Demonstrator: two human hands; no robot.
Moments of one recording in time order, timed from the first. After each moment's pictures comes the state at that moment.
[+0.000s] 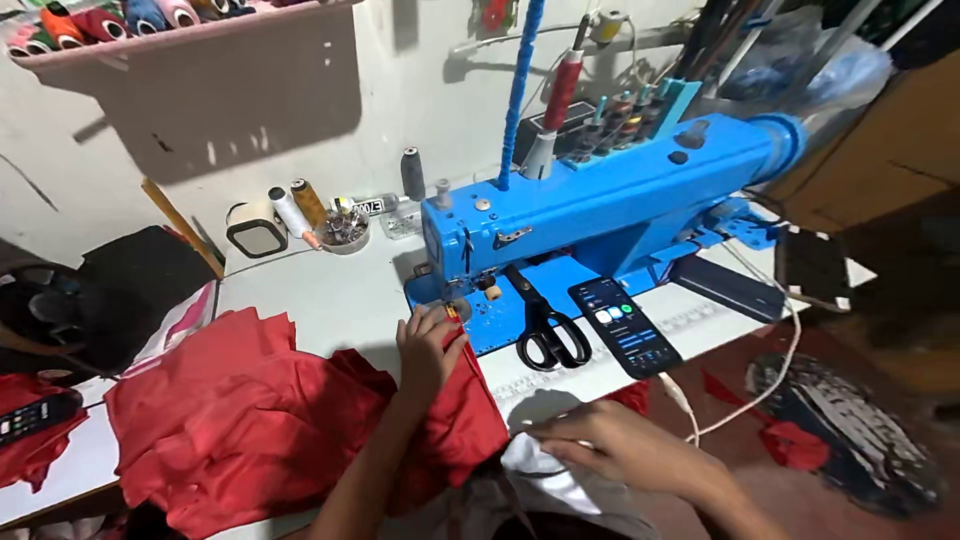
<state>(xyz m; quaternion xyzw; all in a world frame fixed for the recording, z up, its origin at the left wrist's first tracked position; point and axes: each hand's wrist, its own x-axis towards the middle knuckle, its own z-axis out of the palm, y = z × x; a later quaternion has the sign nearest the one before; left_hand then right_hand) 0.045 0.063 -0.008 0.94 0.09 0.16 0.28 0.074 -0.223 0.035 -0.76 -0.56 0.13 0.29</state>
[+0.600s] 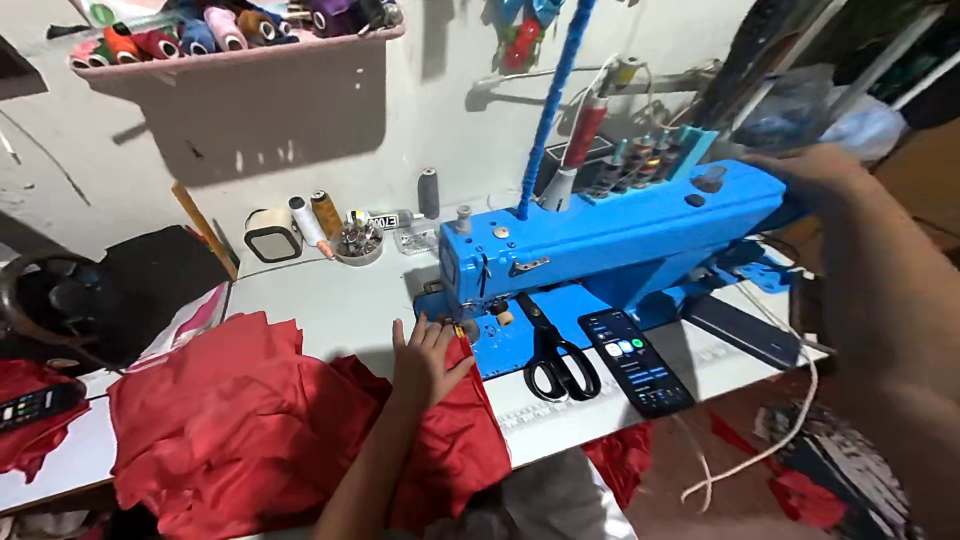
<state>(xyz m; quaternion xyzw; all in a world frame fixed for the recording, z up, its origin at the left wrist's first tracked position) 0.055 0.085 -0.018 0.98 0.05 0.18 0.12 0.423 -0.301 0.170 -0.95 -0.03 -0.06 0.30</state>
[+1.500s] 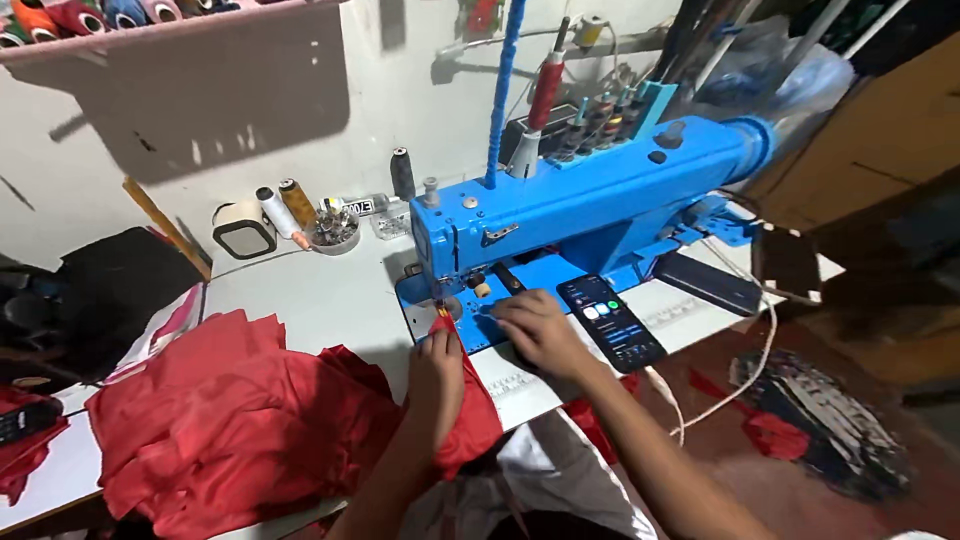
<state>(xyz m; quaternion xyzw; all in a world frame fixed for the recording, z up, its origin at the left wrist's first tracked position) 0.025 0.019 0.008 0.98 0.09 0.09 0.17 0.155 -0.149 0.009 -0.81 -0.48 -0.10 0.33</state>
